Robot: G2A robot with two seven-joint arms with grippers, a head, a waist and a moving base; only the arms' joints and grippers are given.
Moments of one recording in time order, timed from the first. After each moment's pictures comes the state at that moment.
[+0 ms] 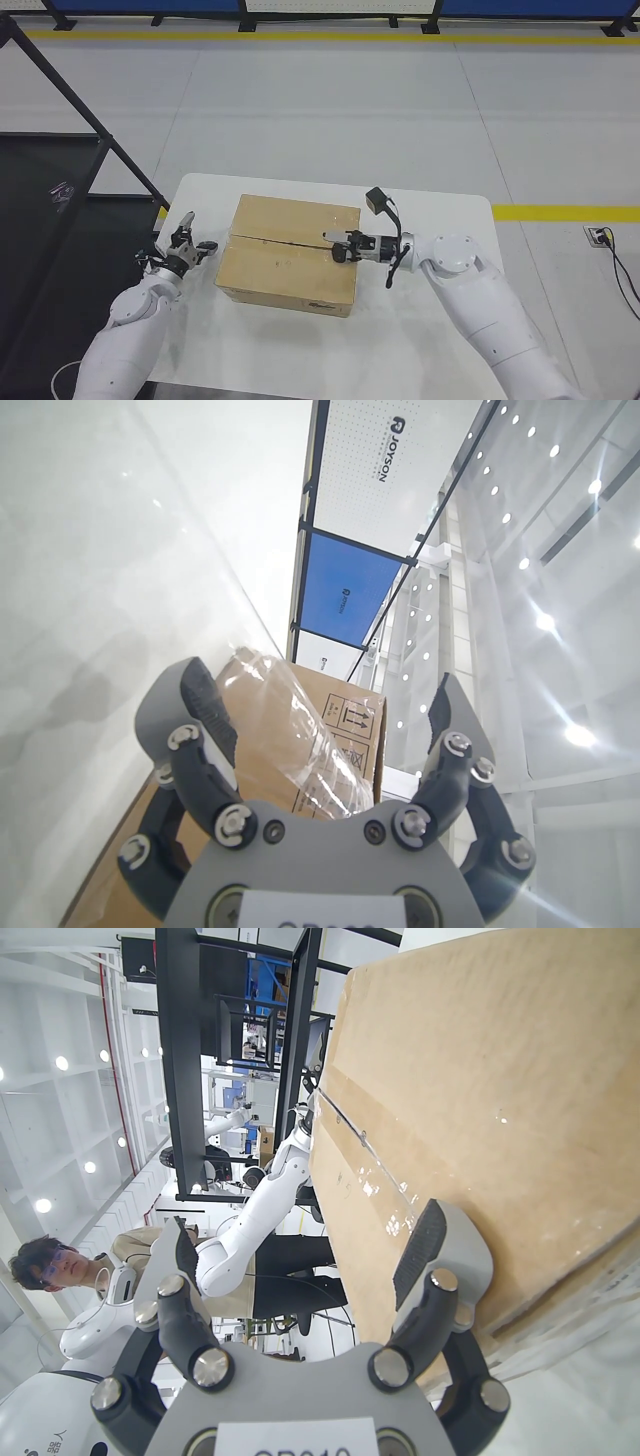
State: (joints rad) left arm 0.73 -1.15 -1.29 -0.65 -0.70 -0.25 -0.49; right arm -0.56 -1.34 1.03 -0.96 0.23 -0.29 1.04
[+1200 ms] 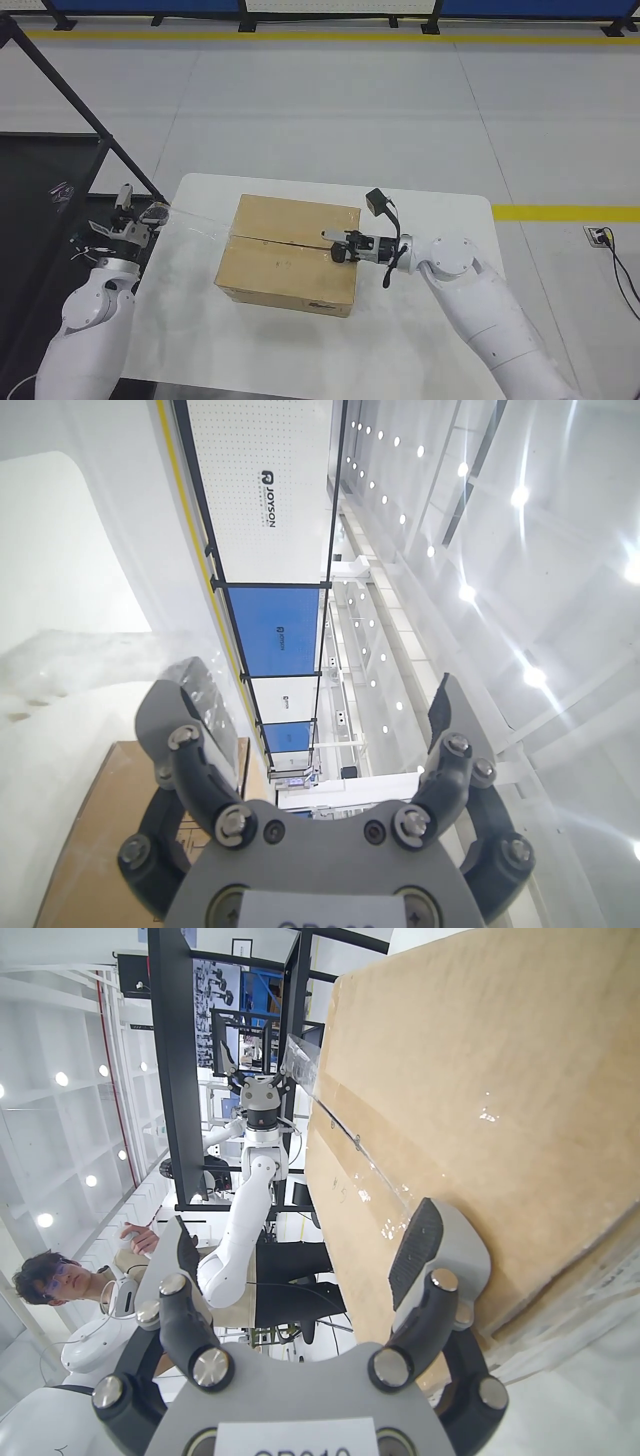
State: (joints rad) left arm 0.88 -1.09 -1.56 -0.99 -0.59 -0.37 -0.41; right arm -0.57 -1.34 1.02 -0.96 0.23 -0.25 1.00
